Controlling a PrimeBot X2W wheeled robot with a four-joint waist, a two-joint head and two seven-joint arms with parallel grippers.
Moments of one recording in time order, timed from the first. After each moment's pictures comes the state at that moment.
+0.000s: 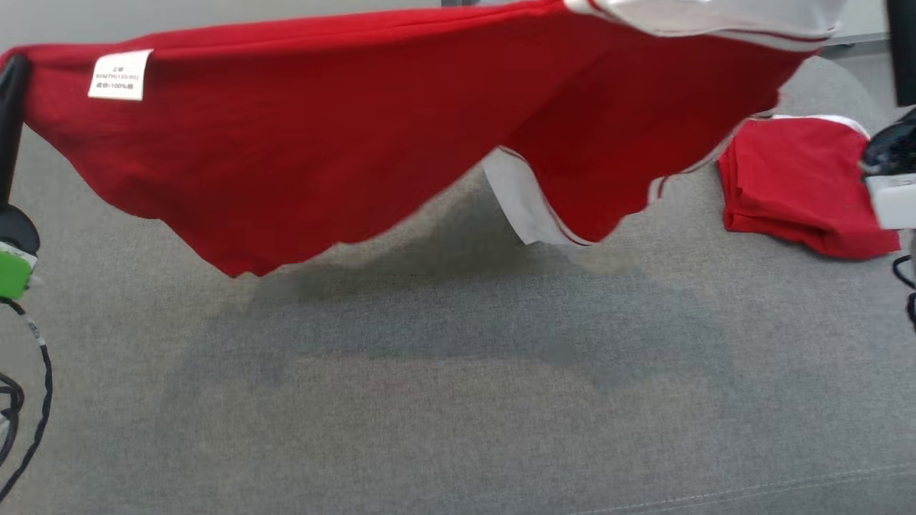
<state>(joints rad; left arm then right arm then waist) -0.41 0.49 -0.06 -0.05 -1.05 -0.11 0.13 -0.44 -0.40 0.19 -0.25 0.75 0.12 -0.12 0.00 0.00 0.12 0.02</state>
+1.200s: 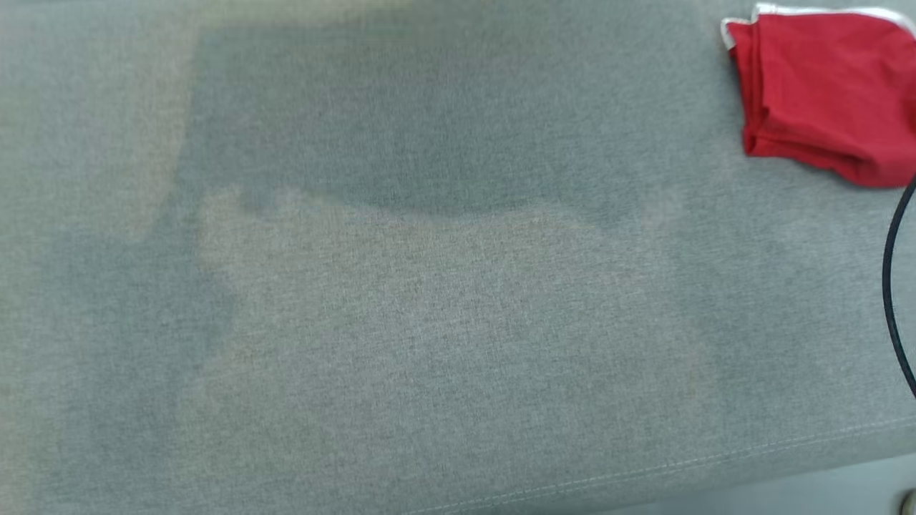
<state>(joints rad) -1.21 0.46 -0.17 -0.08 -0.90 0.11 0.28 -1.34 -0.19 0.16 -0.05 1.01 -0.14 0.14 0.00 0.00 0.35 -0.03</state>
